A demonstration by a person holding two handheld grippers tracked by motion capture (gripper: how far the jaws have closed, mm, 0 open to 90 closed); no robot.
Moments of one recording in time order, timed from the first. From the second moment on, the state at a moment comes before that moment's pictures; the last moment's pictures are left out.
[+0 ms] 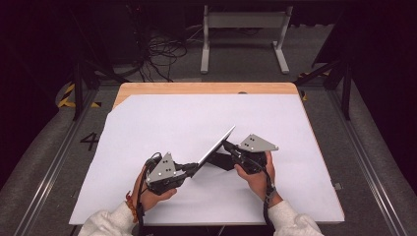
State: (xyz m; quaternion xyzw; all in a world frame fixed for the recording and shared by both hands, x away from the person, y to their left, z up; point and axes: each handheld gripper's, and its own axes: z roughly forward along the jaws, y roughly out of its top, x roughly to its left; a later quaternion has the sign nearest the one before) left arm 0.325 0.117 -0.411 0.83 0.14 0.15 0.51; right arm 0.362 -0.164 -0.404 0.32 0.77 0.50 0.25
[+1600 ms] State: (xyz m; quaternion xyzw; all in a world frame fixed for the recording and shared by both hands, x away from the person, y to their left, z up) left arm 0.317 0.091 -0.407 0.84 0.10 0.15 0.52; right arm 0.357 -0.154 -0.399 0.29 0.77 0.52 0.23
